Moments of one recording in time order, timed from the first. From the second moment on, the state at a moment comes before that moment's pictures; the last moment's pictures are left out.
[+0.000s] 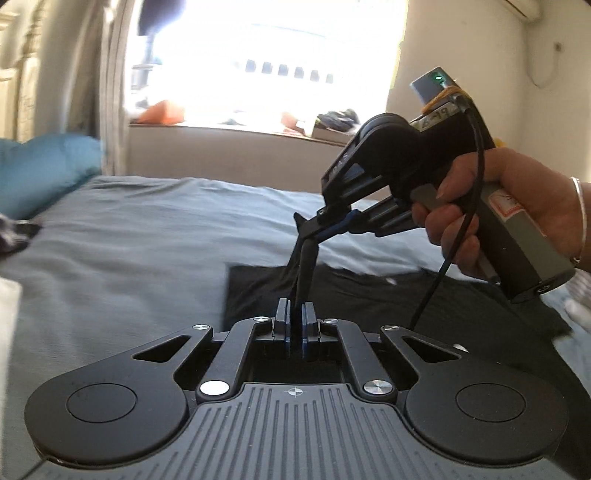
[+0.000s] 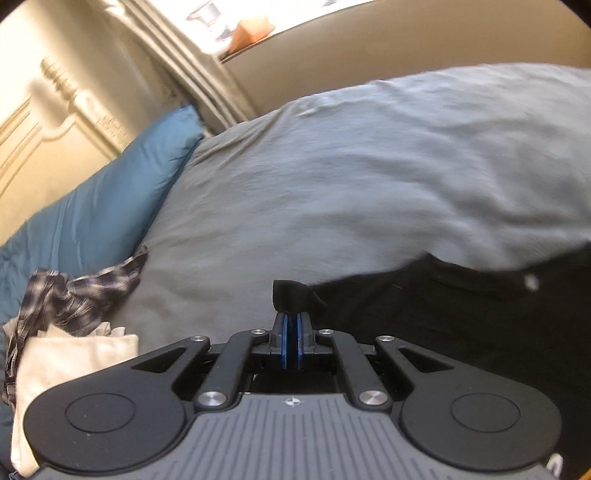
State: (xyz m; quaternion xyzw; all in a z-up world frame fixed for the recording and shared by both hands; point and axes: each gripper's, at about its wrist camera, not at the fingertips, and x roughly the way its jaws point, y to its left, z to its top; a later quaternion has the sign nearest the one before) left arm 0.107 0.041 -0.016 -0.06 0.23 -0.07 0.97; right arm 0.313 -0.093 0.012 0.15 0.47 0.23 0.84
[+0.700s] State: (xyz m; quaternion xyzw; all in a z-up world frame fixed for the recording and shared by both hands) left arm 0.122 -0.007 -0.061 -0.02 0.32 -0.14 0.94; right arm 0.301 -0.184 -0.060 0.18 0.50 0.16 0.83
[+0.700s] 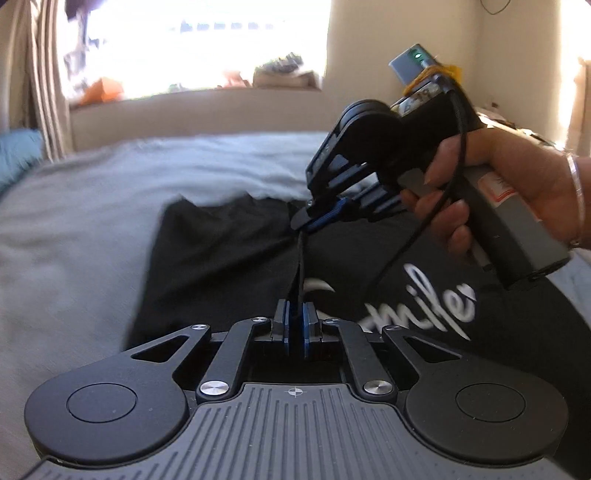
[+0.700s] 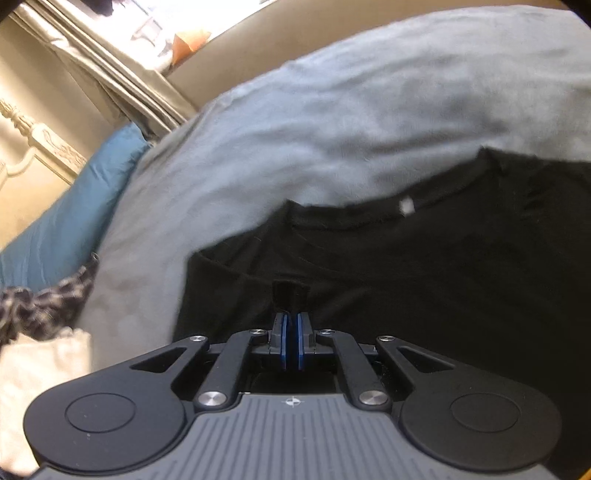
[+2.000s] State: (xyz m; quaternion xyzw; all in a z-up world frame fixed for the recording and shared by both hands) left arm 0.120 0.096 -0.086 -0.07 0.33 0.00 0.94; right arm 0.199 -0.094 -0.010 -0.17 0.47 0.30 0.81
